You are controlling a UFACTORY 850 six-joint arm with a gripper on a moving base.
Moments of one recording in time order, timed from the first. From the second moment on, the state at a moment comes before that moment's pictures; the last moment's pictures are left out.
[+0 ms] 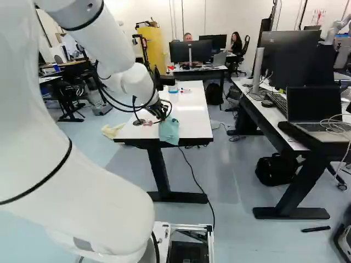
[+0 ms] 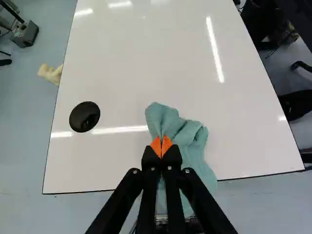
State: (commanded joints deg) arm -0.9 8.2 -37.1 6.7 -7.0 0.0
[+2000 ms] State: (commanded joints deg) arm 15.4 2.9 -44.8 6.7 -7.0 0.0
